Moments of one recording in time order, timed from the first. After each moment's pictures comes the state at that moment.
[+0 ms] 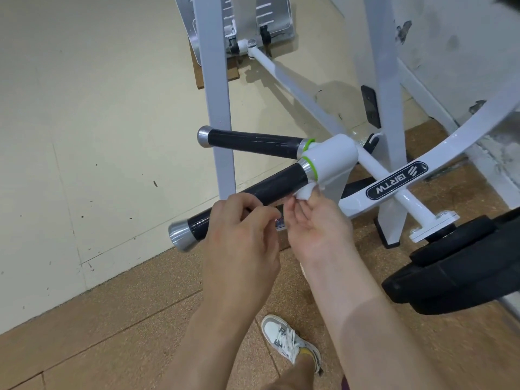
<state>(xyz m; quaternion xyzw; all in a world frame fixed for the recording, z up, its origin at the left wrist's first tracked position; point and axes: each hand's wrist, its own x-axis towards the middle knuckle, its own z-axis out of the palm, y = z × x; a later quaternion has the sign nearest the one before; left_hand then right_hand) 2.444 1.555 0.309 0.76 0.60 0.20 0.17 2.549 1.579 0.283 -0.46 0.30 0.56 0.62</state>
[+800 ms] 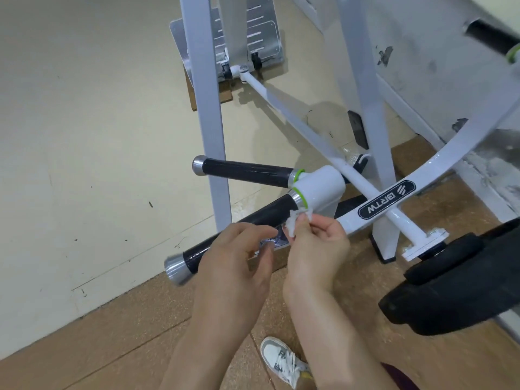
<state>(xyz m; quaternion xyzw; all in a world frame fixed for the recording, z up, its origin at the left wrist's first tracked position) 2.443 1.569 0.326 0.72 0.58 0.21 0.30 2.538 1.572 0.285 -0.70 0.05 0.37 0.60</state>
